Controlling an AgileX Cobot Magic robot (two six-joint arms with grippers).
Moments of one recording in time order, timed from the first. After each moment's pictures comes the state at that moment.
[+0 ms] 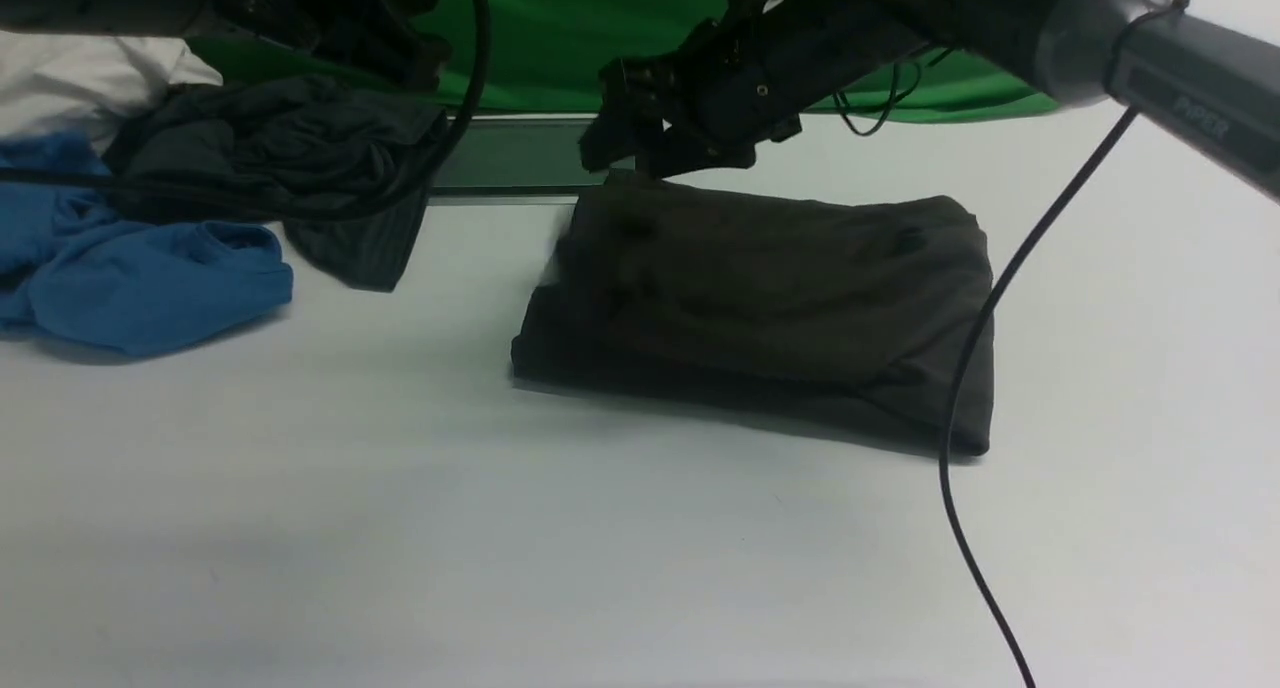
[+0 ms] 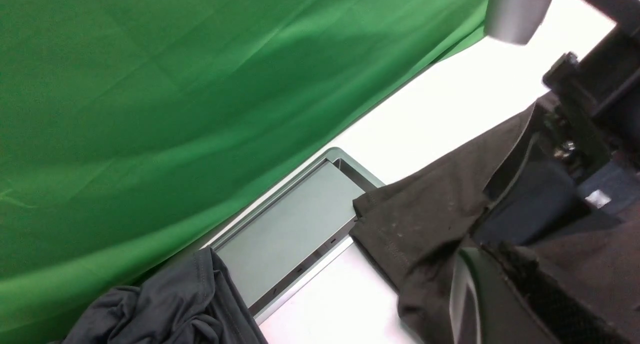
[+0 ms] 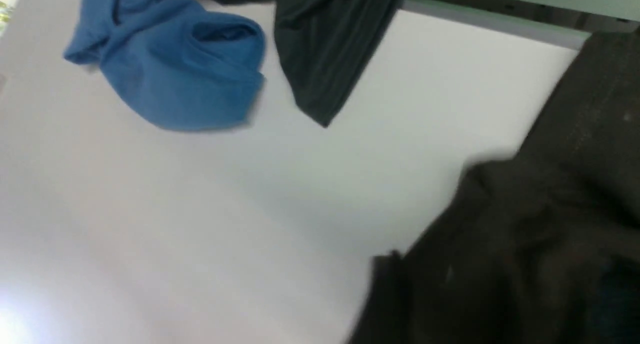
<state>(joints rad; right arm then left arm) 0.40 2.19 -2.04 0.67 0.94 -0.17 -0.22 1.37 -1.29 -0.36 0.52 0.77</state>
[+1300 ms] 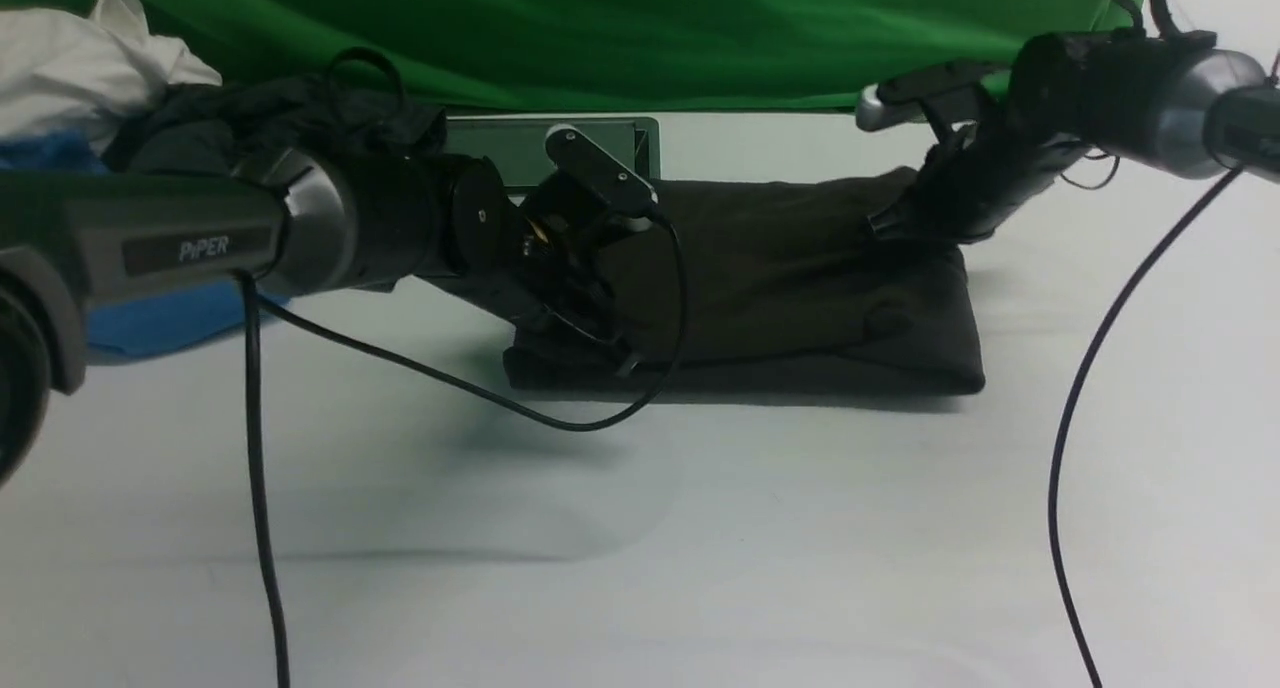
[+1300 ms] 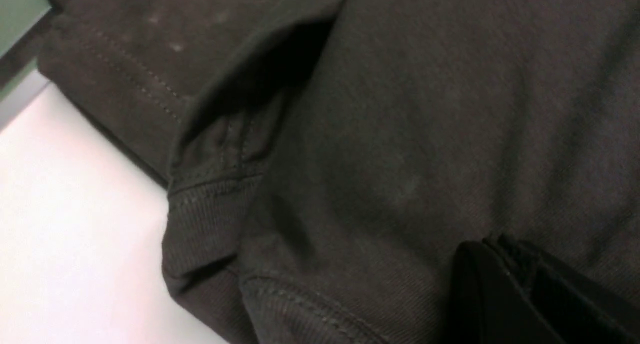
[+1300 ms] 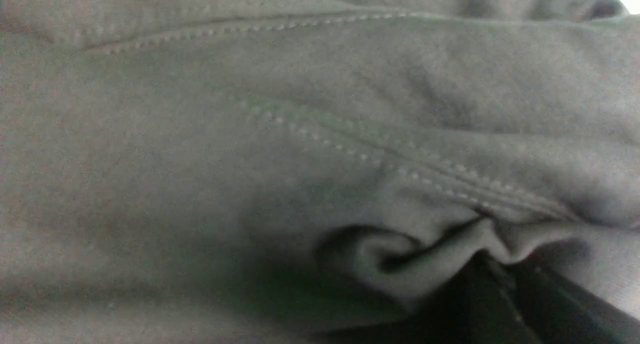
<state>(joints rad) 0.17 2.28 -1.80 0.10 0.73 -0.21 -0.36 2.01 -1.30 -0.22 0.37 0.62</state>
